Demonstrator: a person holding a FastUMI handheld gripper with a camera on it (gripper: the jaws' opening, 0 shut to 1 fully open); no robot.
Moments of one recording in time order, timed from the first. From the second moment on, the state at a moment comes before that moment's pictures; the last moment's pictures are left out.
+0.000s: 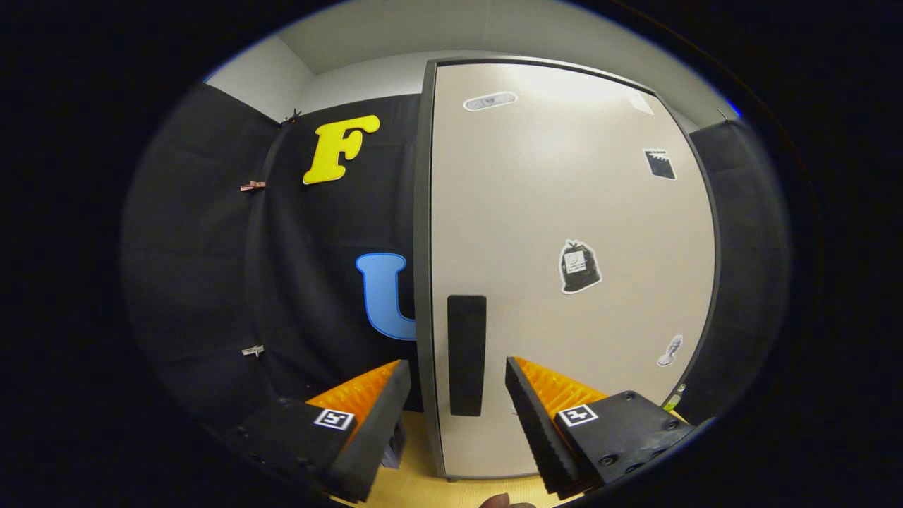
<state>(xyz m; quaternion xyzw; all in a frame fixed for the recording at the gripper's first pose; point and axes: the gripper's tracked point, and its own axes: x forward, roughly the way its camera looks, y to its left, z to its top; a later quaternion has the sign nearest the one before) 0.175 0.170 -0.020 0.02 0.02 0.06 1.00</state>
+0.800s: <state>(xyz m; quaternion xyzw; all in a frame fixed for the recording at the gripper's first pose) 0.209 0.164 -0.027 0.02 0.02 0.04 1.00</state>
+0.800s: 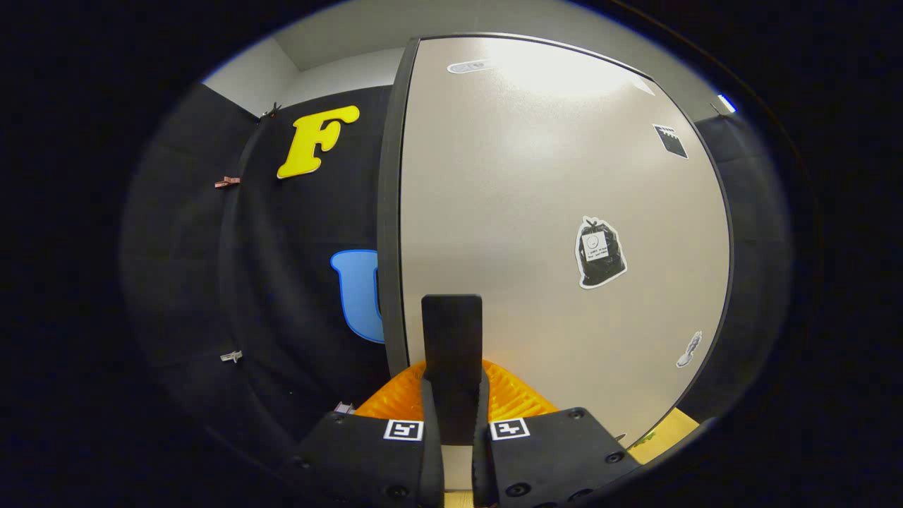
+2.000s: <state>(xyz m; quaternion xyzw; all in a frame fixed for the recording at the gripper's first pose) 0.041 0.088 -0.004 0.05 0.01 0.12 0.99</state>
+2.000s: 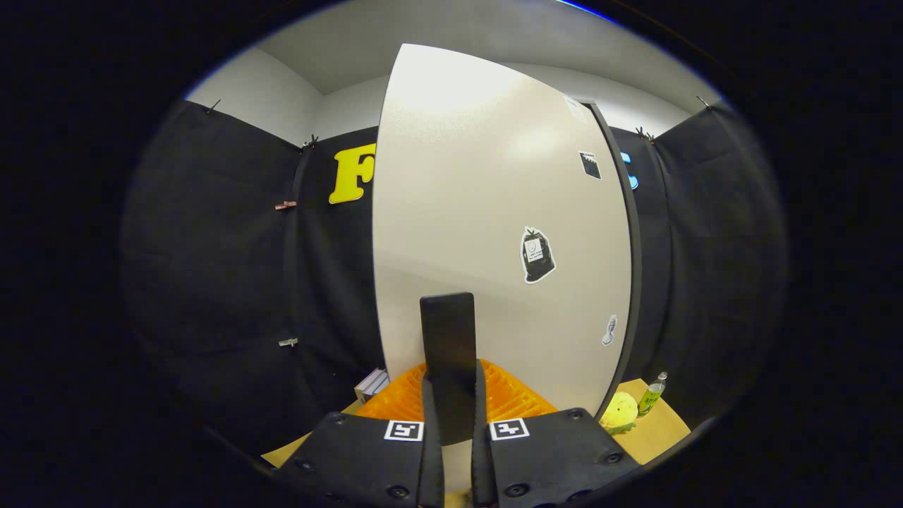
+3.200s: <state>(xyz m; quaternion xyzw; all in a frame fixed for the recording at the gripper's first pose) -0.017 -0.090 0.002 0.04 0.02 -0.01 1.00</state>
